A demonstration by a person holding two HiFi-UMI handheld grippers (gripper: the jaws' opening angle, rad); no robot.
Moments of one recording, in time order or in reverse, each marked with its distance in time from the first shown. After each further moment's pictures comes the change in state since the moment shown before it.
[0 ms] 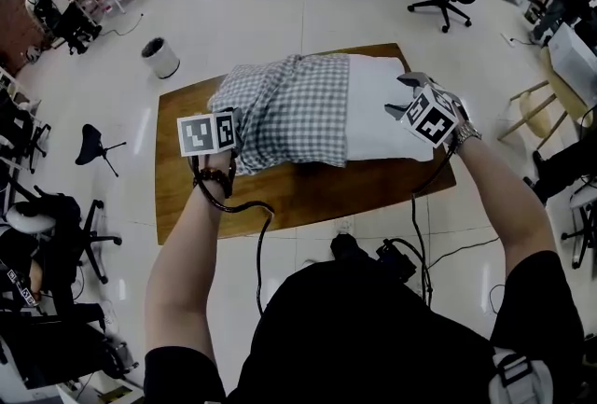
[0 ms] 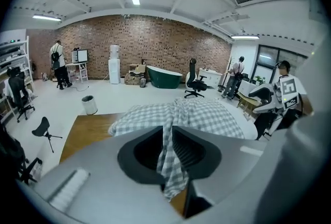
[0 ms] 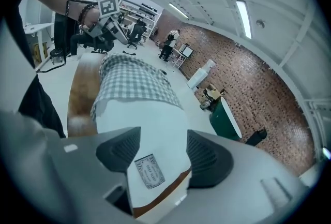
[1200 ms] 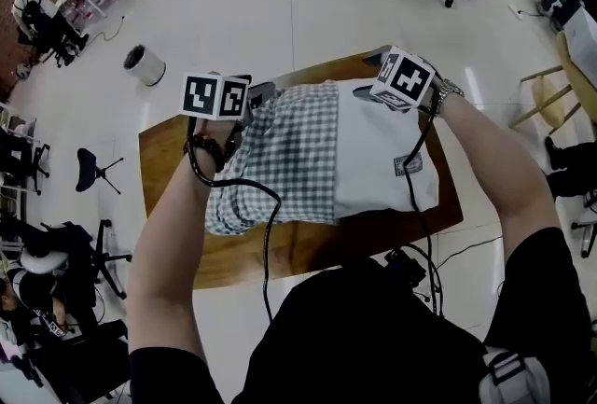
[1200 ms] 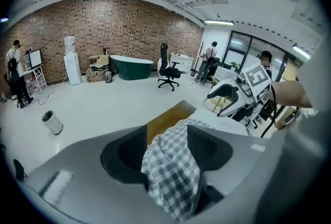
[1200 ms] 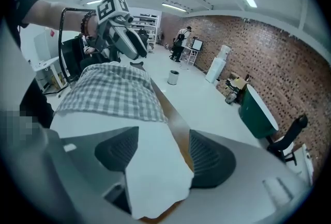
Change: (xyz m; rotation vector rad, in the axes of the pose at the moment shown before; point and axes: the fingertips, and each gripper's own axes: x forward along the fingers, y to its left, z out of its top) left arm 0.217 -0.070 0.180 0.208 0.230 -0.288; right arm 0.161 -0.168 0.020 0.164 -0.021 0.347
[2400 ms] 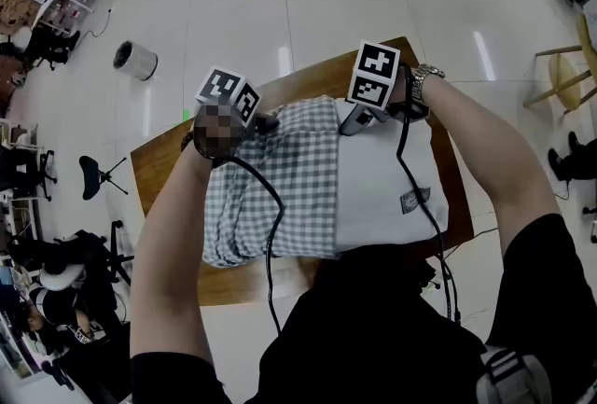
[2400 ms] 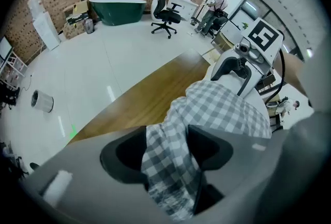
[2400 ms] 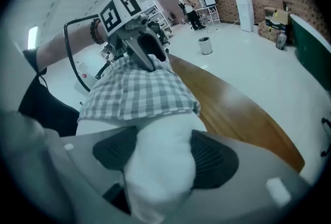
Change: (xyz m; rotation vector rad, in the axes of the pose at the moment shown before) left arm 0.159 0.085 -0.038 -0.040 0.656 -0.123; right arm 0.108 -0.042 -0.038 0.297 0.209 0.654
